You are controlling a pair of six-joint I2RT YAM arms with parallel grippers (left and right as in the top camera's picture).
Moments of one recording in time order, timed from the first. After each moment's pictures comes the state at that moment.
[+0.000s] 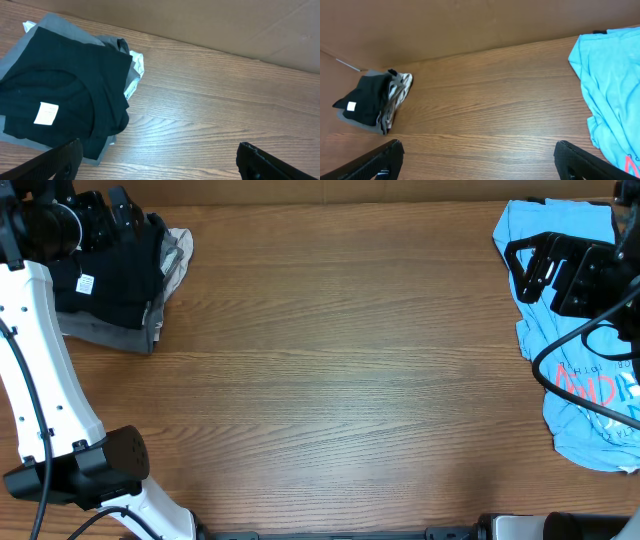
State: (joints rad) left arm 0.29 1.91 2.37 -1.33 0.31 -0.05; right arm -0.05 1.53 2.45 -1.60 -0.30 0.17
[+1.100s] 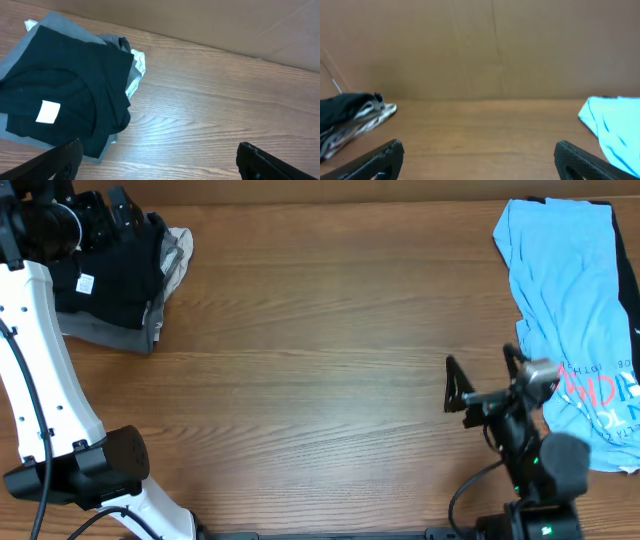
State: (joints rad) left arm 0.29 1.91 2.37 -1.33 0.30 -0.04; right arm 0.07 0.39 0.34 0.02 -0.19 0.15
